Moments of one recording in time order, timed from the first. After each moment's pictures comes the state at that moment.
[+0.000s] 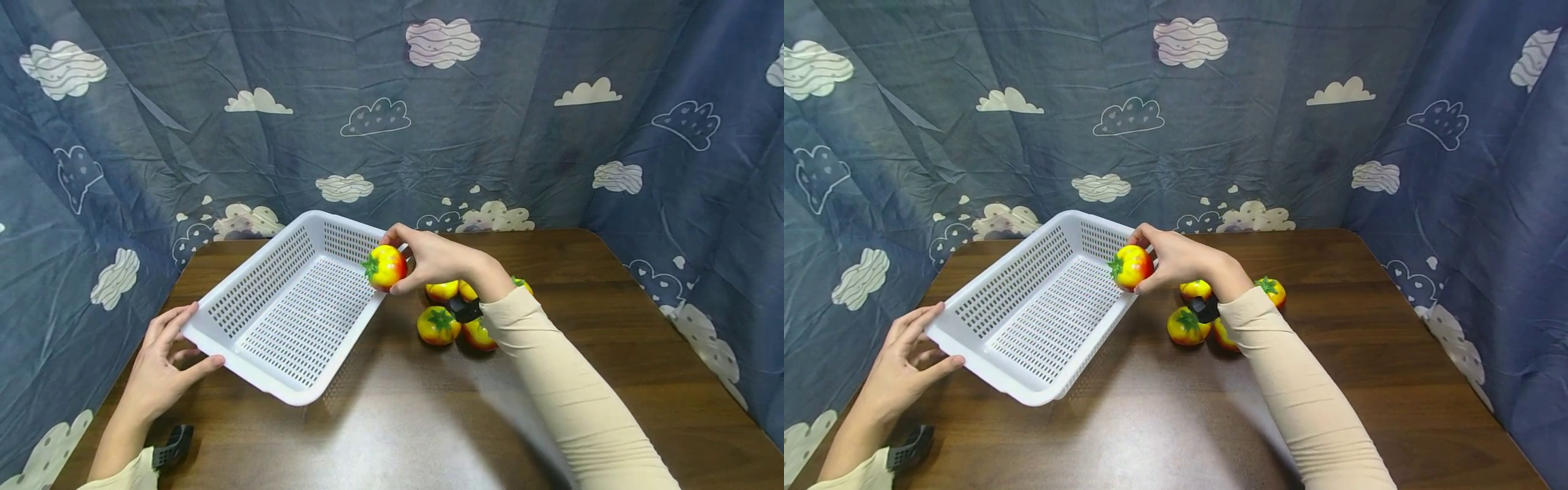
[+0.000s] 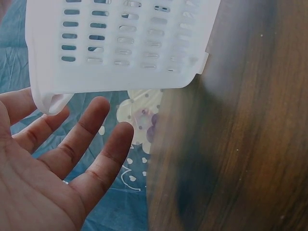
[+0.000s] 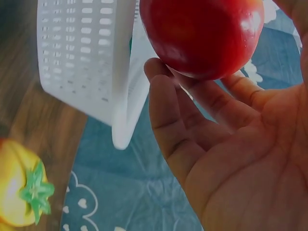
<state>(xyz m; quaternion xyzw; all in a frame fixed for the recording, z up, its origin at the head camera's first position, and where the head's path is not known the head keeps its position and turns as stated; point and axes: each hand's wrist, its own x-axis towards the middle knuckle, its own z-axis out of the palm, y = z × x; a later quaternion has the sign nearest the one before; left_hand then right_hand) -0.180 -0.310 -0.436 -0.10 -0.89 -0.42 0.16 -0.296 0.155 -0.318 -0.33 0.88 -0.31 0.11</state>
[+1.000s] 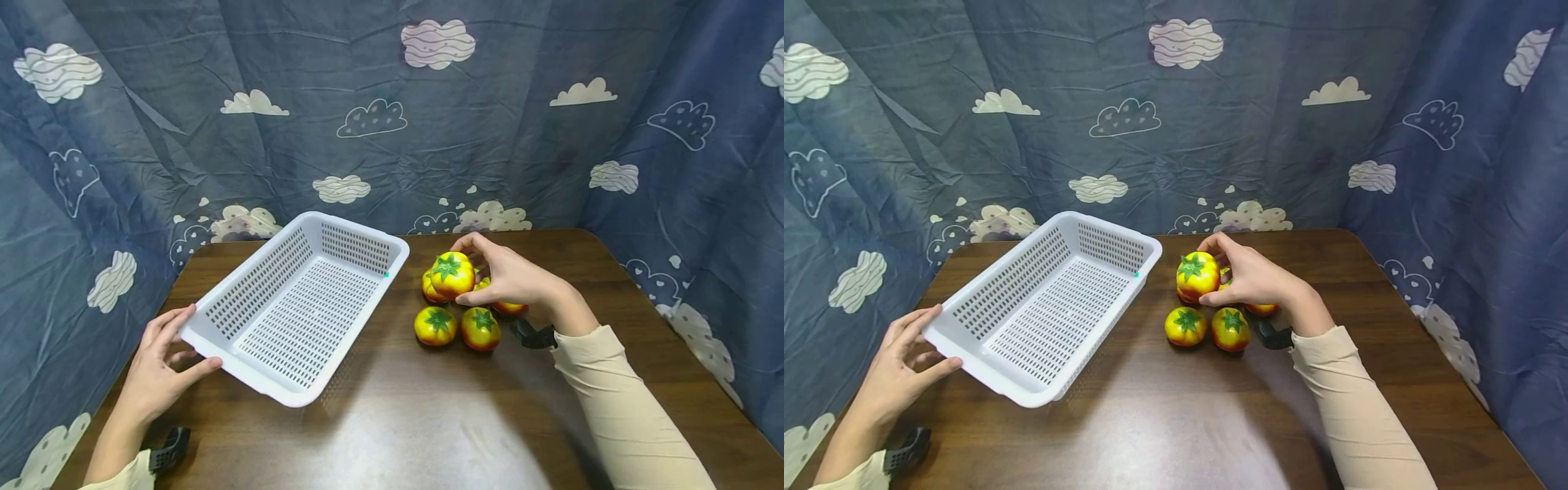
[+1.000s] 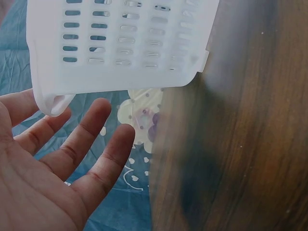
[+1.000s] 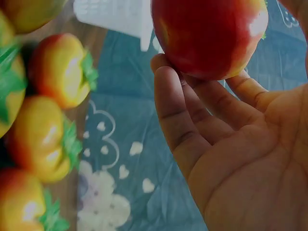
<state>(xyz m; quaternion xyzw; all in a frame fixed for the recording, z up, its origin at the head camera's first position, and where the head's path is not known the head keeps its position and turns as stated) -0.178 -0.309 -0.433 -0.10 -0.89 -0.42 0.16 -0.252 0.259 -0.337 -0.25 0.90 -0.36 0.04</state>
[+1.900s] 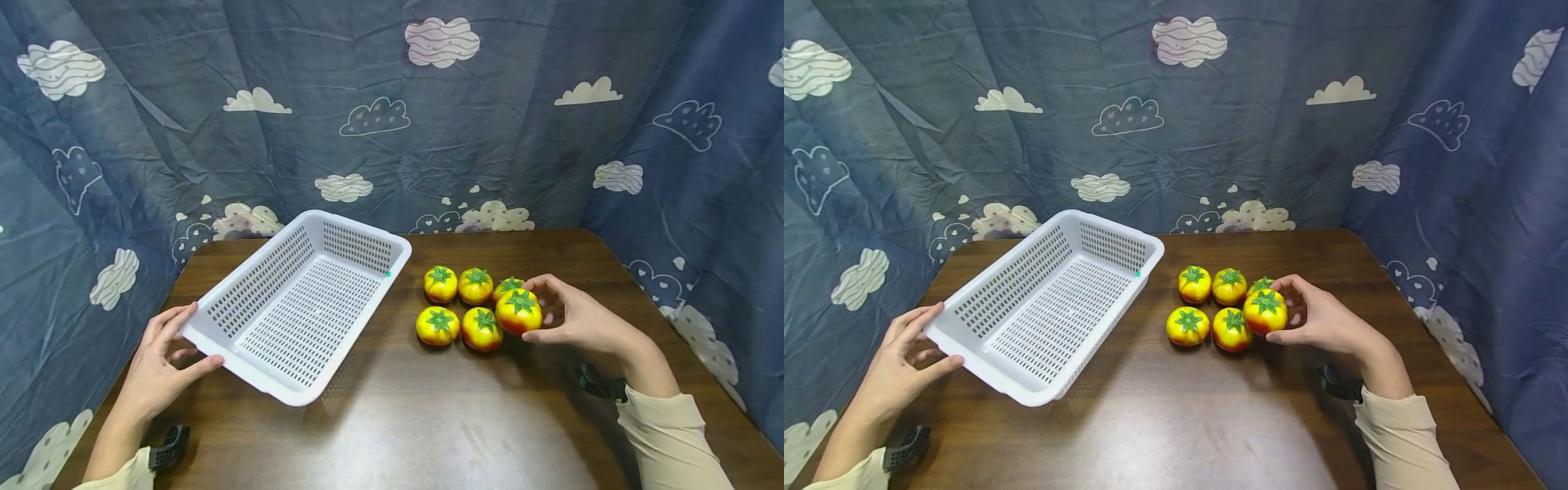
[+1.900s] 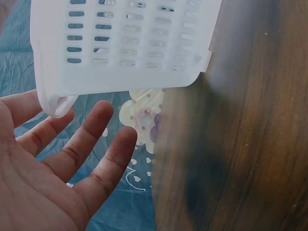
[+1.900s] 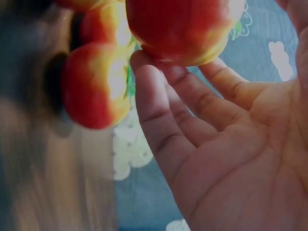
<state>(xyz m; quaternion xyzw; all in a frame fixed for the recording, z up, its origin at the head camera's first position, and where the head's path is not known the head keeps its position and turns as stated) -0.179 -0.310 -0.430 -0.09 -0.90 -0.41 0.15 -0.189 0.346 -0.380 -0.15 0.91 -0.38 0.03</state>
